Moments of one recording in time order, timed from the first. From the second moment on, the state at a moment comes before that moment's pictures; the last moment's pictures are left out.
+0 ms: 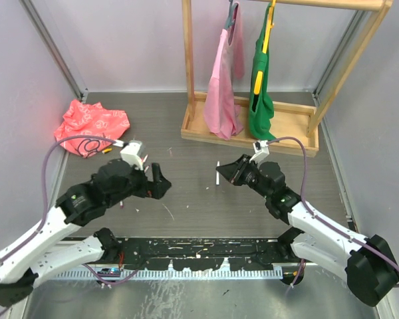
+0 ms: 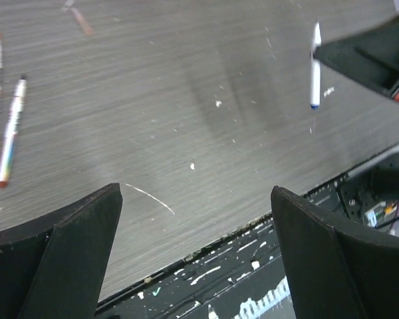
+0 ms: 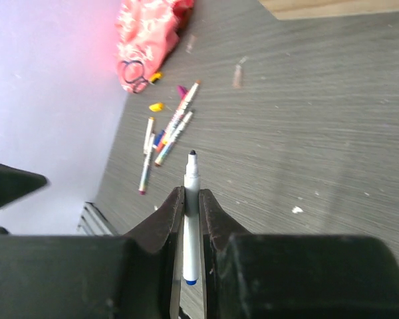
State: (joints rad) left arm -0.79 0.73 0.94 -0.75 -0.17 -0.55; right arm 0.60 0.90 0.39 0.29 -0.11 0.84
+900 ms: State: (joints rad) left arm -1.08 0.89 0.86 -0.35 -0.27 -0.66; right arm 1.00 1.07 0.41 0.81 0.13 0.97
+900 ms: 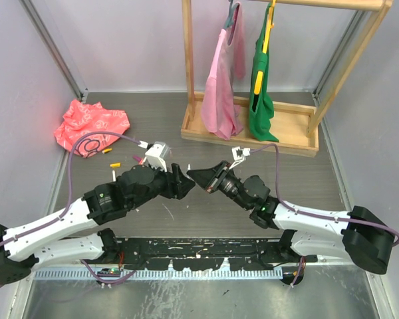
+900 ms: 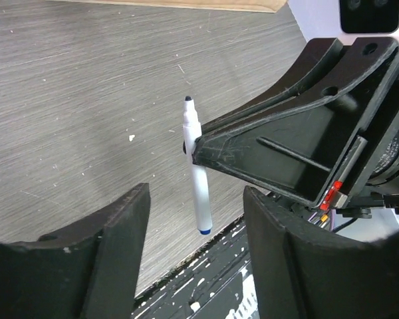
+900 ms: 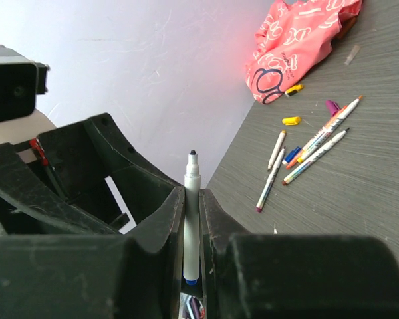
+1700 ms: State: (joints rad) left arm -1.08 0.81 0.81 -0.33 -0.28 -0.67; right arm 1.04 1.13 0.47 0.86 0.09 0.94
